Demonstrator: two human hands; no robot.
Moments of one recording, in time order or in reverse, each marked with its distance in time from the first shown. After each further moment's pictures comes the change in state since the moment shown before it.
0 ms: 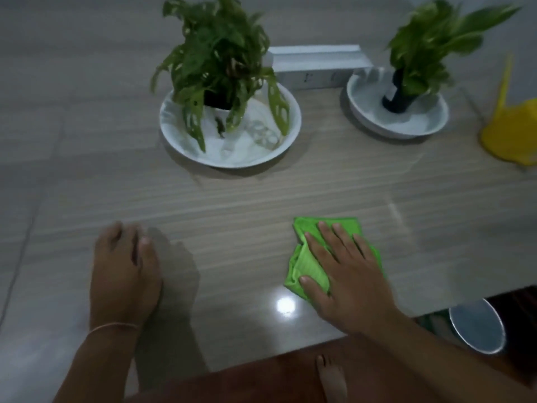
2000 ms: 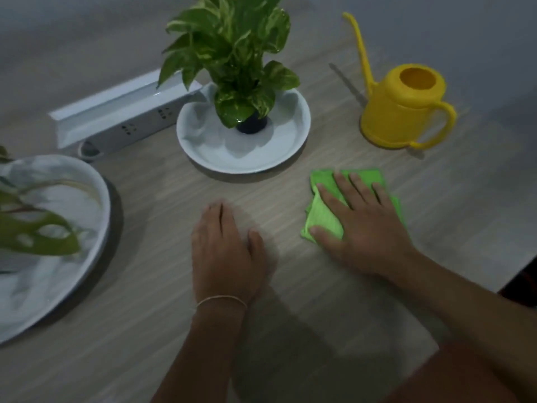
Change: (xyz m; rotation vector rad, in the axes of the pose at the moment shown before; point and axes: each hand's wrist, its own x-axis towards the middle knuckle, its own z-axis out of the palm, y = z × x) left_hand 0.018 0.345 0.261 0.186 -0.298 0.487; right_hand 0.076 0.305 -0.039 -0.011 0.054 0.368
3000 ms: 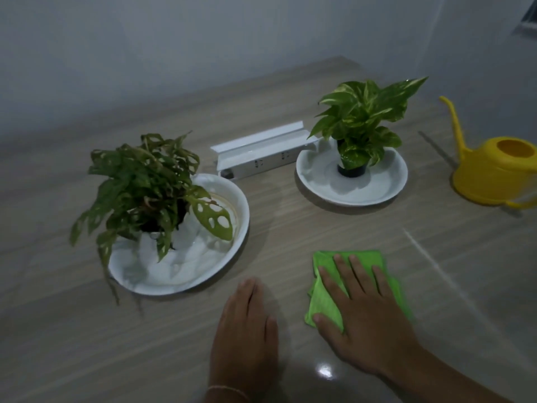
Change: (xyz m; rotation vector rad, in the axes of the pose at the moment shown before) left_hand -0.112 -0.148 -0.059 -0.053 0.046 0.074; right_hand -0.065 -0.173 0.016 0.023 0.033 -0.265
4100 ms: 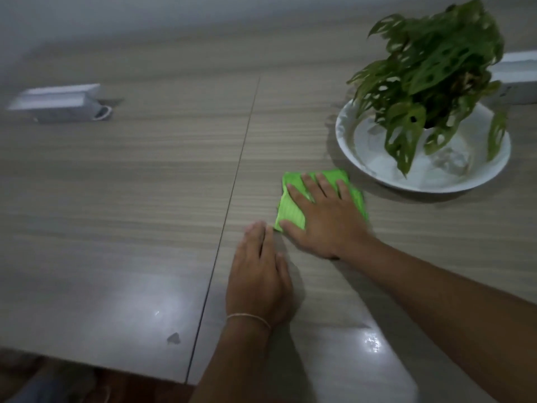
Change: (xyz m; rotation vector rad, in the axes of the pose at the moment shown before) left_hand -0.184 -0.232 -0.125 0.168 0.225 -0.423; right_hand 0.090 -0.400 0.055 0.031 -0.075 -0.472
